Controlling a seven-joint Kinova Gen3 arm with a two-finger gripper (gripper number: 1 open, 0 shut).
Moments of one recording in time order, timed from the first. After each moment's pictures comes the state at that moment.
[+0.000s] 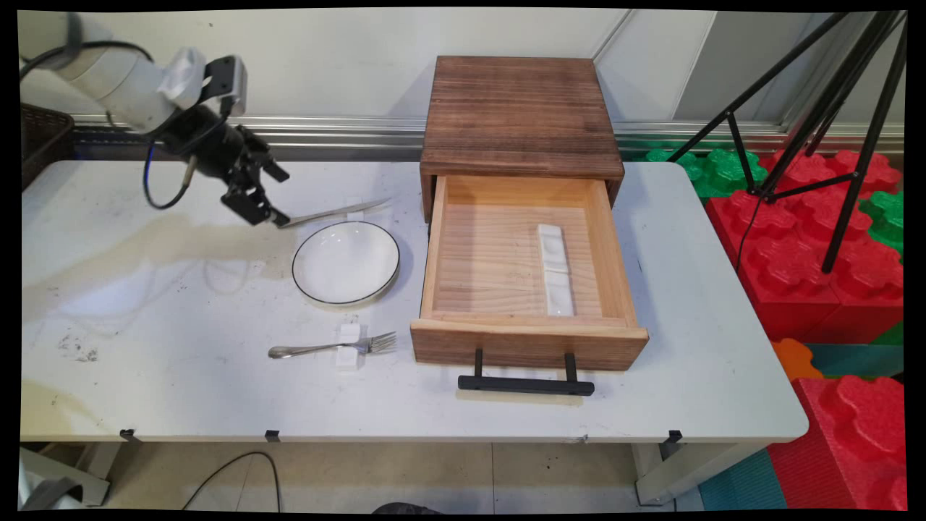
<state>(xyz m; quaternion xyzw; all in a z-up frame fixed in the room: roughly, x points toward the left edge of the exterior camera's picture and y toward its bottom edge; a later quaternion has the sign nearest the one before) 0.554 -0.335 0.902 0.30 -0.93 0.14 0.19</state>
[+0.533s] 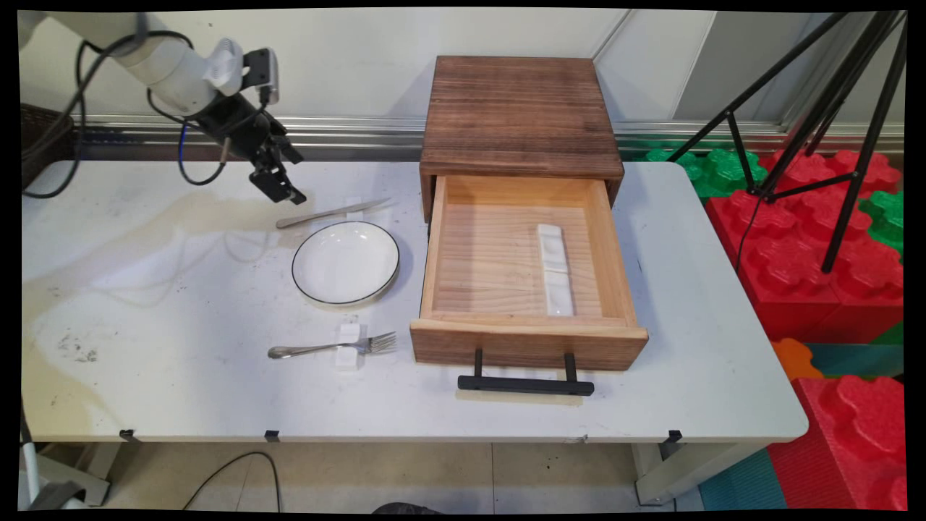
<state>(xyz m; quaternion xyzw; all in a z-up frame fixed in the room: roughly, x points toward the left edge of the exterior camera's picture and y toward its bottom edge) 0.569 -0.403 0.885 0.30 -0.93 0.15 0.15</state>
